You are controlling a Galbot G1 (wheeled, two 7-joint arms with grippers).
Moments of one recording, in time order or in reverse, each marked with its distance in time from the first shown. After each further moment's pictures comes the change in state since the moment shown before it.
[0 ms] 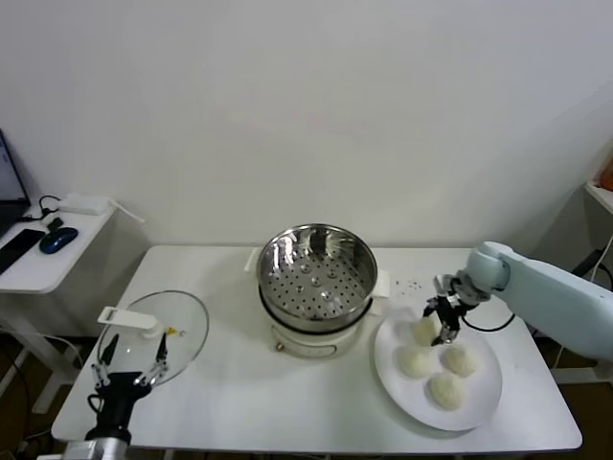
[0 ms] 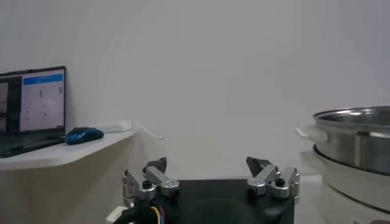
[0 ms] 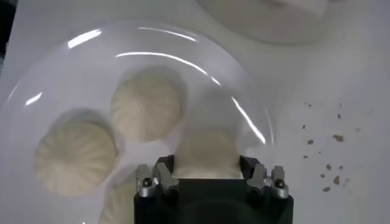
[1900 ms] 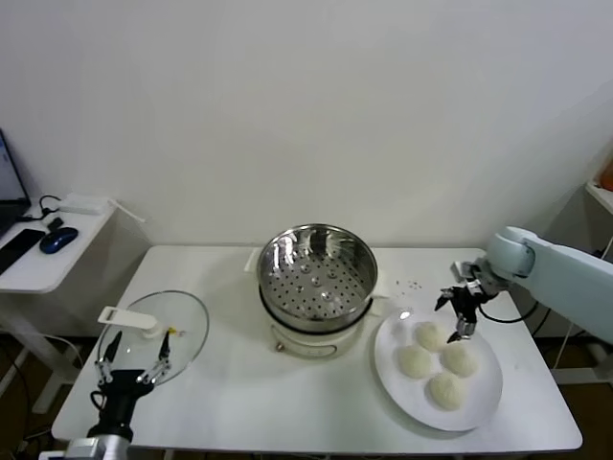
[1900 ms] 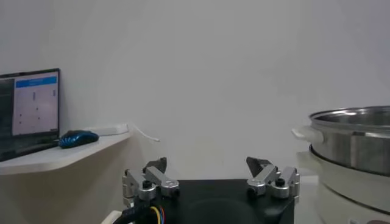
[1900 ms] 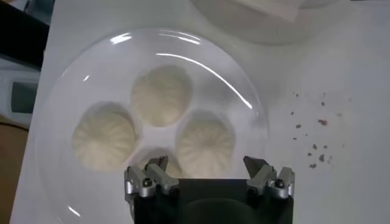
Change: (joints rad) left arm -0.010 0.007 0.006 0.004 0.007 -0.001 0.011; right arm 0.051 -0.030 -0.092 -0.013 0.076 -0.025 -0.013
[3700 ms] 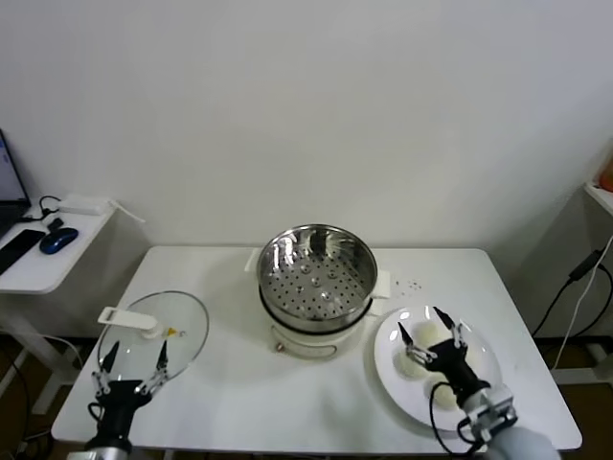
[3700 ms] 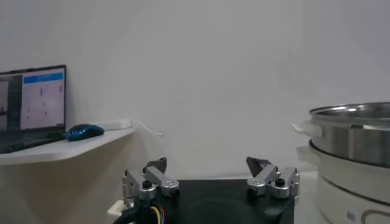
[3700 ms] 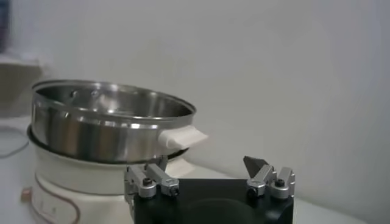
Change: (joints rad) left arm 0.030 -0.023 -0.010 0.009 0.002 -0.041 0.012; right arm -1.552 0.190 1.617 0.677 0.074 0.102 0.787
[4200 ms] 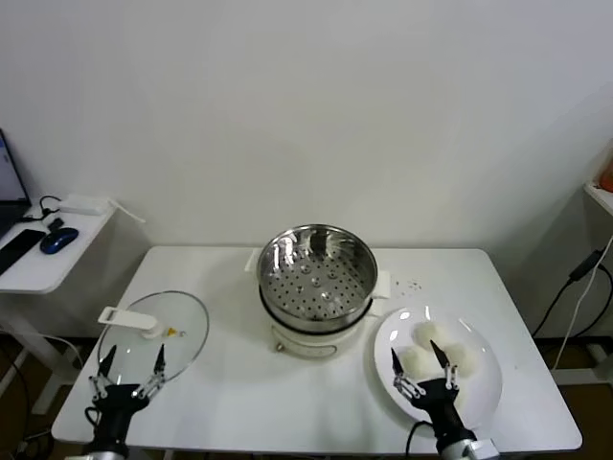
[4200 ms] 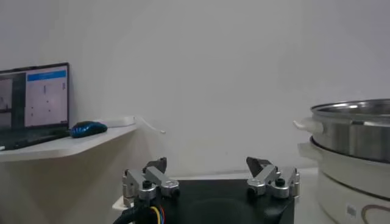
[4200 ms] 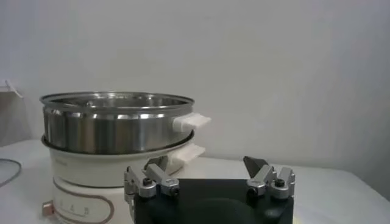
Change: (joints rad) left arm 0.016 -0.013 -0.013 -0.006 -0.001 0.003 0.004; right arm -0.270 0.313 -0.009 0.121 -0.042 0.174 0.310
